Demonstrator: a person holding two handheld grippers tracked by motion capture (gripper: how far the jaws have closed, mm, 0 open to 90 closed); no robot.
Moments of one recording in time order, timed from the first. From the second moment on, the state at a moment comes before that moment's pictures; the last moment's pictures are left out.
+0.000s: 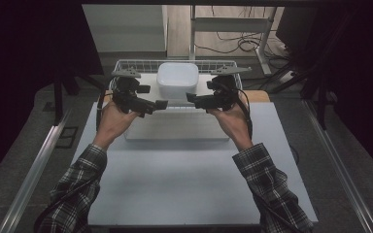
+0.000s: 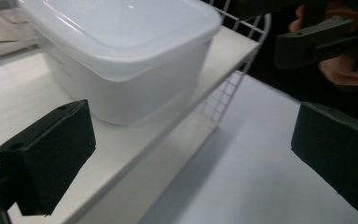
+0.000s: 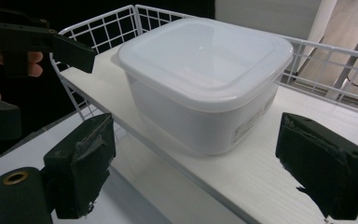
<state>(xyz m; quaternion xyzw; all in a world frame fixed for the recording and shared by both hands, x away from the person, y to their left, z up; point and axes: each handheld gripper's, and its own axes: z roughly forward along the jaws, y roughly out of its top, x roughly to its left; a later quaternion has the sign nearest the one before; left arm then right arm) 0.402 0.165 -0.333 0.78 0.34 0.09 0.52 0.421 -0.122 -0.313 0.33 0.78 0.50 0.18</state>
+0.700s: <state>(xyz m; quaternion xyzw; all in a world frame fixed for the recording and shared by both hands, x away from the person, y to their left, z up) 0.376 0.170 -0.362 0.77 0.32 0.07 0.54 0.395 -0.126 -0.334 0.30 0.80 0.48 0.18</state>
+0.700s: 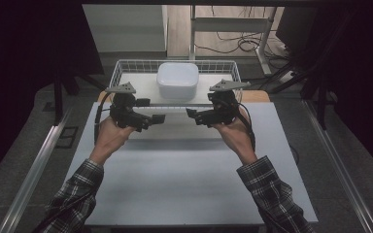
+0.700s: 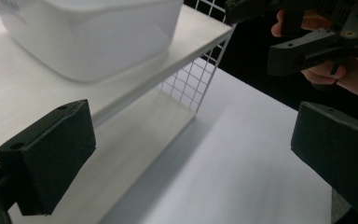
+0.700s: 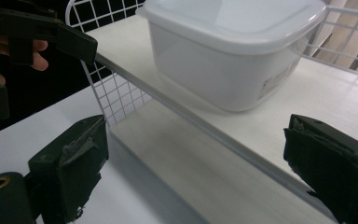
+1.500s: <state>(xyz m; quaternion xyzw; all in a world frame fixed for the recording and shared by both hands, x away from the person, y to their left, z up) 0.344 0.167 -0.395 0.79 0.31 0.05 0.52 0.361 -0.147 -0.361 0.29 0.82 0.47 0.18</state>
